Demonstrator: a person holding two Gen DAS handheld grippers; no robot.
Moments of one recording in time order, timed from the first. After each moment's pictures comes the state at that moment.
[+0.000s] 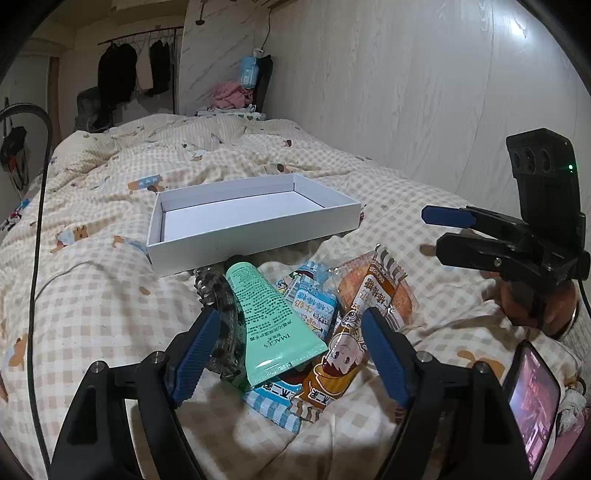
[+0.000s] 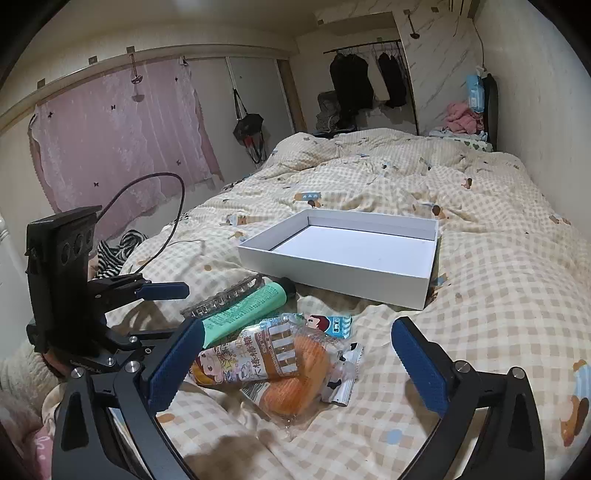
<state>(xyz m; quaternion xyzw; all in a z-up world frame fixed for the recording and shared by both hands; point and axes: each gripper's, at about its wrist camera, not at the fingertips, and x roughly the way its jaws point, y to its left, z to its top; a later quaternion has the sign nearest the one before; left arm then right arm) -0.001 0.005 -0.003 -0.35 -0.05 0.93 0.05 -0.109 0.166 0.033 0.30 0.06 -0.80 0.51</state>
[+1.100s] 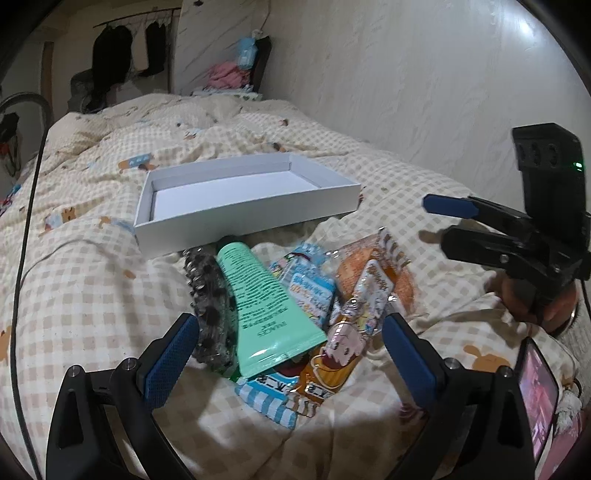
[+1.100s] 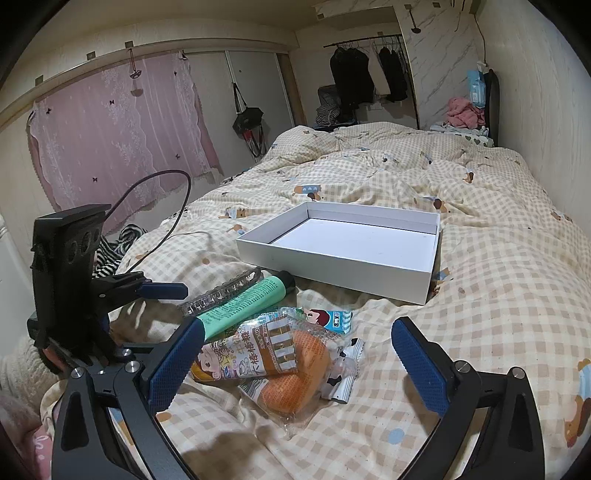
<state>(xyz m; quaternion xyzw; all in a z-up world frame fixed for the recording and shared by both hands) -0.007 0.004 -0.013 -0.39 -0.06 0.92 0.06 -0.108 0.163 0.032 0.31 0.07 -0.80 0.51</state>
